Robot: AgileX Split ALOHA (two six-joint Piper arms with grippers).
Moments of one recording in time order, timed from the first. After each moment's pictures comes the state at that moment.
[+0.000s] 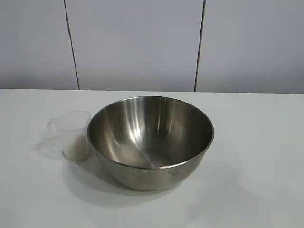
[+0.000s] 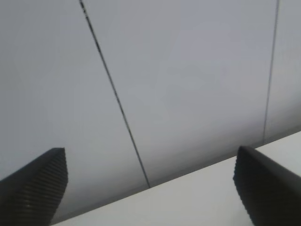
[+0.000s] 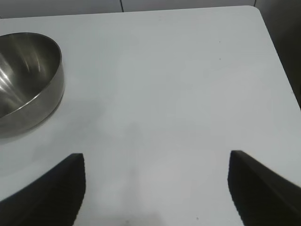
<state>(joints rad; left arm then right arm) 0.01 1.20 -1.31 -0.38 0.51 0.62 -0.04 -0.02 -0.47 0.02 1.09 -0.03</state>
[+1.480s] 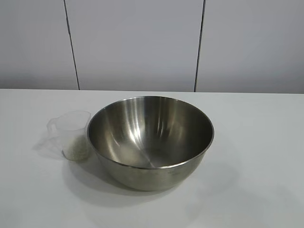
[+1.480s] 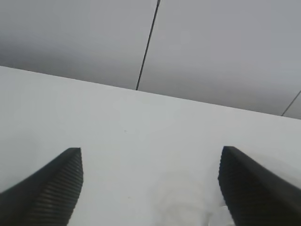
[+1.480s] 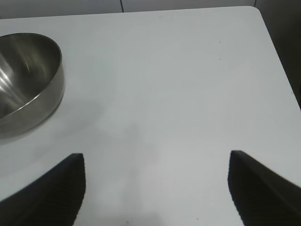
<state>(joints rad) 0.01 1.57 -0.28 0.21 -0.99 -0.29 -0.04 -0.02 -0.47 0.02 1.08 -0.03</state>
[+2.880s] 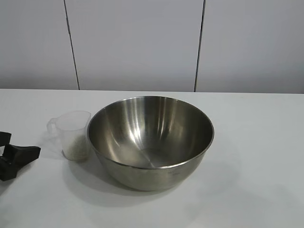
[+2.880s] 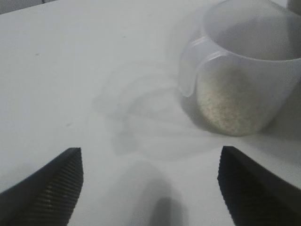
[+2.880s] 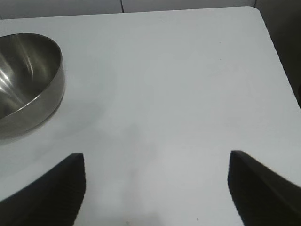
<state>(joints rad) 0.04 2.08 -0.38 0.54 -1.15 0.13 -0.04 -0.02 -0.47 0.02 1.08 -0.03</state>
